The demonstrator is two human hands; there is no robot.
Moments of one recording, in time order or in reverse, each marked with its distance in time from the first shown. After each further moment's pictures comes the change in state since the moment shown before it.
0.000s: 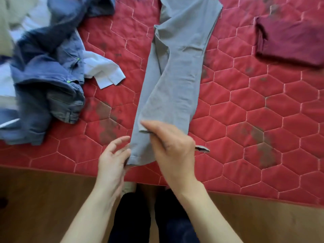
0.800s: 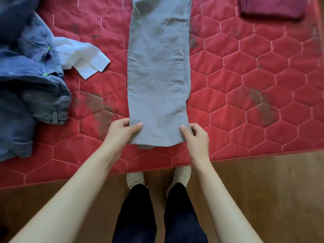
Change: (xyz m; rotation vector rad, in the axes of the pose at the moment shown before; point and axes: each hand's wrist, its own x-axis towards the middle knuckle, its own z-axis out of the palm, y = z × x) left_hand 0.089 -0.001 -0.022 0.591 -0.334 0.009; right_hand -0.089 0.092 0.031 0.056 0.164 0.961
